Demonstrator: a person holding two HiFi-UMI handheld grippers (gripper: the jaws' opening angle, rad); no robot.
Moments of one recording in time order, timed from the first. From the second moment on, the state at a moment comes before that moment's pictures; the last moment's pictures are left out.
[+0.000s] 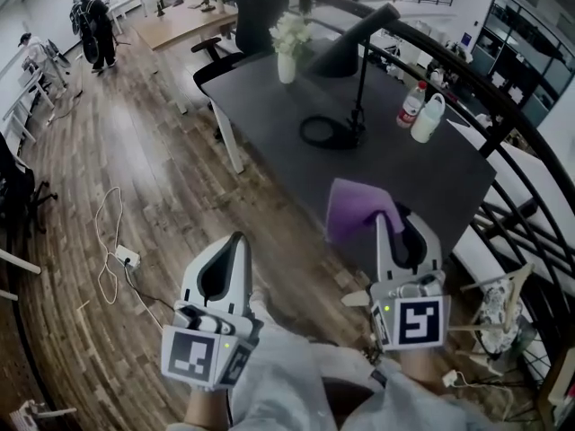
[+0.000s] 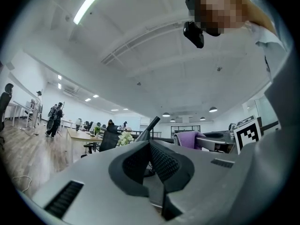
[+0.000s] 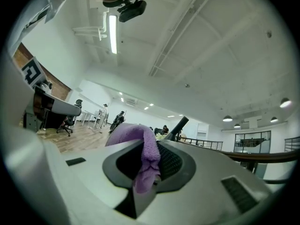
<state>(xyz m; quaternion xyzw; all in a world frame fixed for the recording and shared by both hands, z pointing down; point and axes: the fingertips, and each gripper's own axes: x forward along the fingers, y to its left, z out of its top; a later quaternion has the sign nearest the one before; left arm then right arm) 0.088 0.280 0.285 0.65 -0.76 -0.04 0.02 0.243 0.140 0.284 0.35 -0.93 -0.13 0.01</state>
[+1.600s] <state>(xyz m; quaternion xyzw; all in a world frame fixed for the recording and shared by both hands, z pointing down) -0.131 0.098 0.272 0.77 -0.63 -0.05 0.02 0.100 -0.030 0.203 0.57 -0.79 -0.21 0.03</state>
